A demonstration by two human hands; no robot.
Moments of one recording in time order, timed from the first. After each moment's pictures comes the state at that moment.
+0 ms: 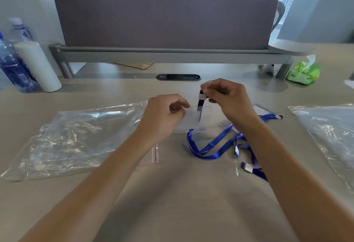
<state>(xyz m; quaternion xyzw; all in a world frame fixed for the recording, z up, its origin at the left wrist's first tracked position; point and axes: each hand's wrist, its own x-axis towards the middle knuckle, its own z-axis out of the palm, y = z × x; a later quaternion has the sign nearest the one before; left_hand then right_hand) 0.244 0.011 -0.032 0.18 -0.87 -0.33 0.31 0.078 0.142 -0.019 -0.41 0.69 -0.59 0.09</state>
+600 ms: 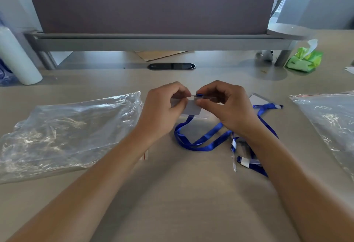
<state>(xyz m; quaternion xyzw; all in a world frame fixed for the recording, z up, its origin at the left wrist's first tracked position) 0.215 0.020 -0.052 0.11 -0.86 -0.33 0.37 0.075 0.165 -0.051 -0.48 0.70 -0.52 0.05</state>
